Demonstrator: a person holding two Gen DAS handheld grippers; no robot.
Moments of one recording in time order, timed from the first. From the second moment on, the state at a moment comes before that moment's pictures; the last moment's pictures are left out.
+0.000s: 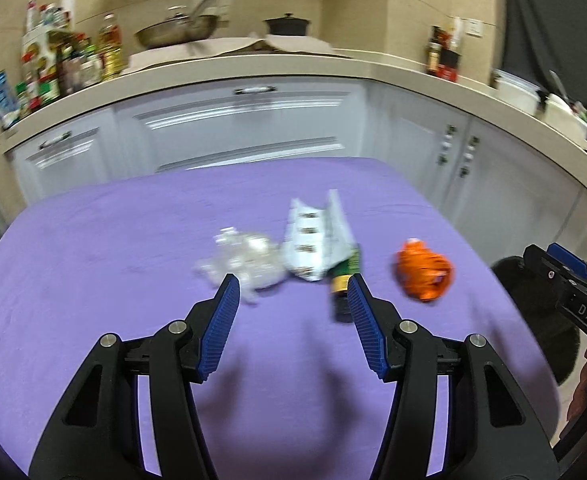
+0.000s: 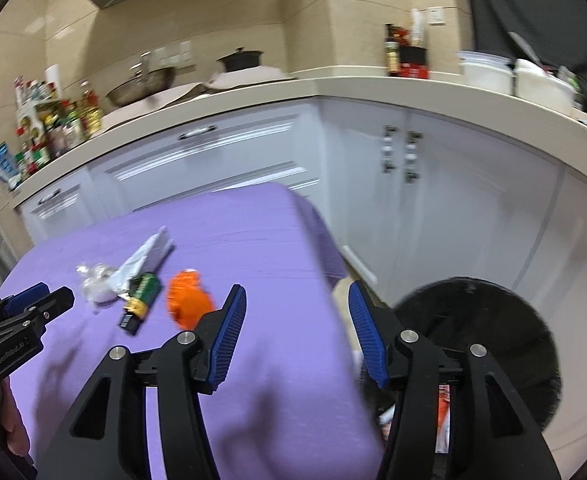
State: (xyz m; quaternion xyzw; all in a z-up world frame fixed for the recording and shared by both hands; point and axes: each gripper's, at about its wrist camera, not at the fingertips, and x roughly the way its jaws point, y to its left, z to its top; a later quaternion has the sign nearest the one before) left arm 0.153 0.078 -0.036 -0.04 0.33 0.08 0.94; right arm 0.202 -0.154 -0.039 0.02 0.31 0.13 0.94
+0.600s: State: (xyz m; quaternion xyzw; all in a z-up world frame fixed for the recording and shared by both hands) left arm 0.146 0.143 -0.052 -0.08 0.34 0.13 0.93; right arm 0.237 -0.072 -0.068 -0.02 0.37 0.18 0.91
